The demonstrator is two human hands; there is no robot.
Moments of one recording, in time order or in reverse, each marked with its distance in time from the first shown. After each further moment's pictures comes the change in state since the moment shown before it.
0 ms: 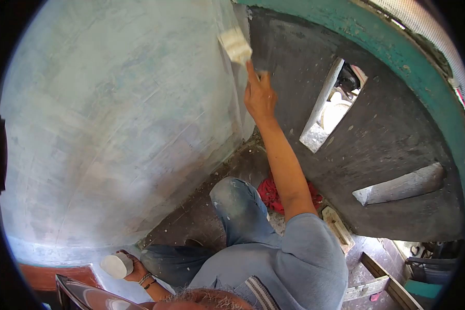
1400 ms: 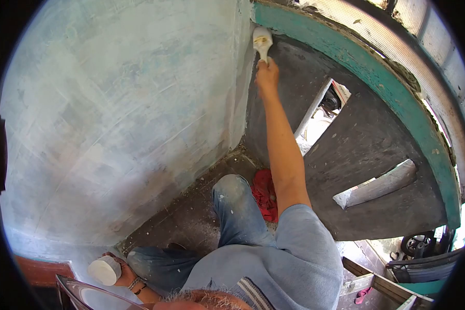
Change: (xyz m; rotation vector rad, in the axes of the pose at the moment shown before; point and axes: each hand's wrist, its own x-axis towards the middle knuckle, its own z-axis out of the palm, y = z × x) left_hand -0.012 0.021 -0.017 -0.041 -0.055 0.053; right_hand 0.087 -0.025 -0.010 0.859 -0.056 0.549
